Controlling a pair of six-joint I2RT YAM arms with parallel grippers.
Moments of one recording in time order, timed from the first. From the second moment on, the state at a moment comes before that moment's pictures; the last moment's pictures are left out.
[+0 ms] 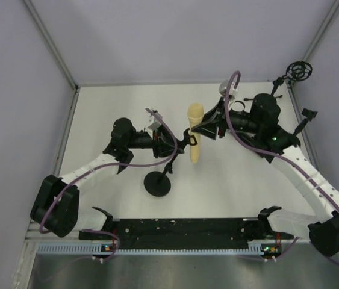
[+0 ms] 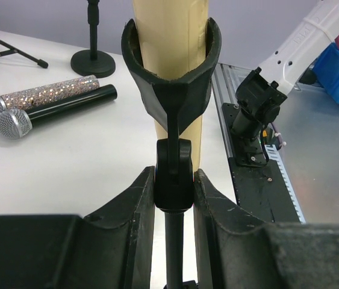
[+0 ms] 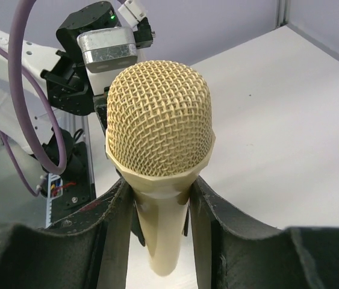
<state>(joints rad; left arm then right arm) -0.48 1.33 0.74 0.69 1.11 -0.29 0.47 1.14 1.10 -0.04 -0.82 0.18</state>
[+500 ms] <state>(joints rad) -0.46 1.33 0.73 0.69 1.13 -0.29 0.43 1.11 1.10 0.06 -0.81 0.27</state>
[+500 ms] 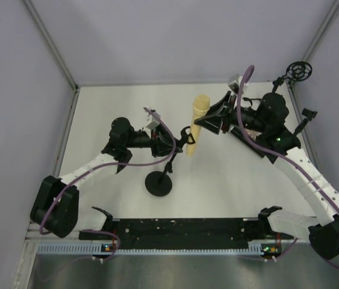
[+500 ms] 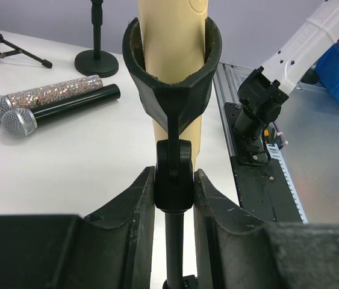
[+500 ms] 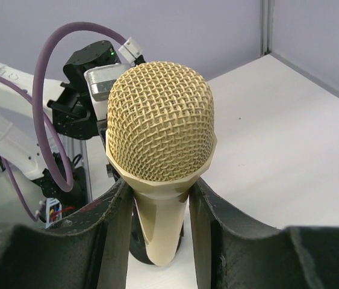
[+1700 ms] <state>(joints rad) -0.37 1.27 0.69 0.70 1.16 -0.32 0.34 1.06 1.23 -0.17 -0.56 0.00</state>
